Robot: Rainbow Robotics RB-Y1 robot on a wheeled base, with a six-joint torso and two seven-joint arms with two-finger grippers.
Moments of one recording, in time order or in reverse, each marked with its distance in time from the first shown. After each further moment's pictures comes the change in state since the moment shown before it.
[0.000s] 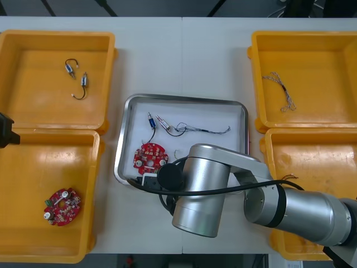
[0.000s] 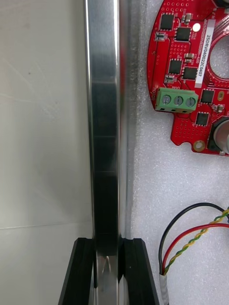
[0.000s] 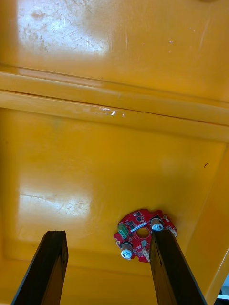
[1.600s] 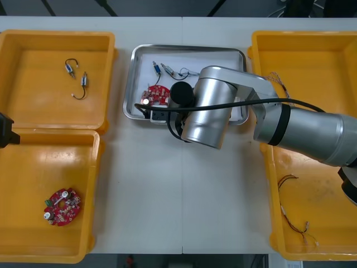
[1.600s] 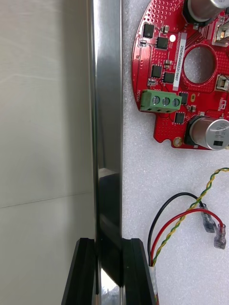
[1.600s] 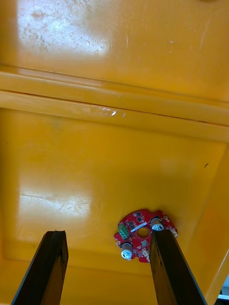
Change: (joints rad) right arm -0.399 -0.118 0.008 0.331 -0.194 -0.303 0.072; left arm 0.000 0.000 0.000 0.001 0.000 0.000 0.000
